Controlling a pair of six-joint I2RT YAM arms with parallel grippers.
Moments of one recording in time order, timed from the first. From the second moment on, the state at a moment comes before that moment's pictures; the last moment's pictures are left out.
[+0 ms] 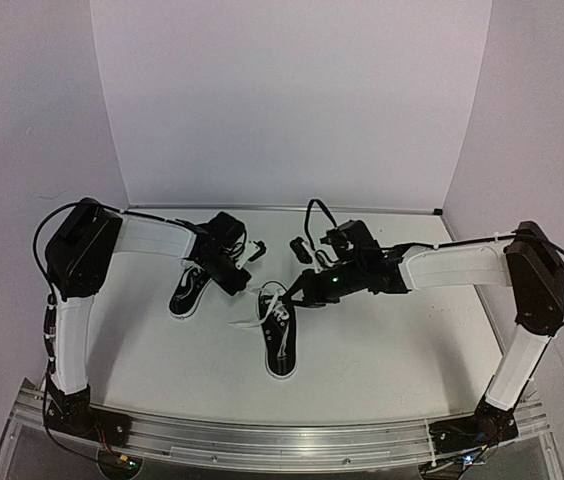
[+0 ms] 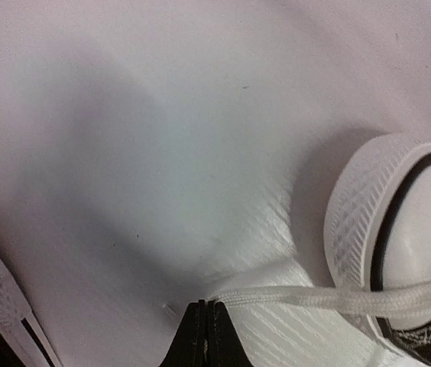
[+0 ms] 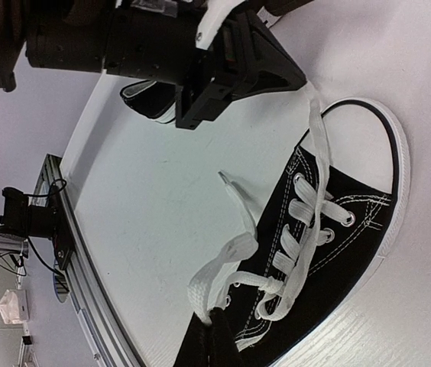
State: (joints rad) left arm -0.66 2.13 1.46 -0.39 0.08 0.15; right arm 0.80 1.79 1.13 -0.05 -0.47 0.50
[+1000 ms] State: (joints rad) left arm -1.00 1.38 0.90 -0.46 0.00 -0.05; right arm 0.79 1.80 1.16 -0.07 -0.45 0.49
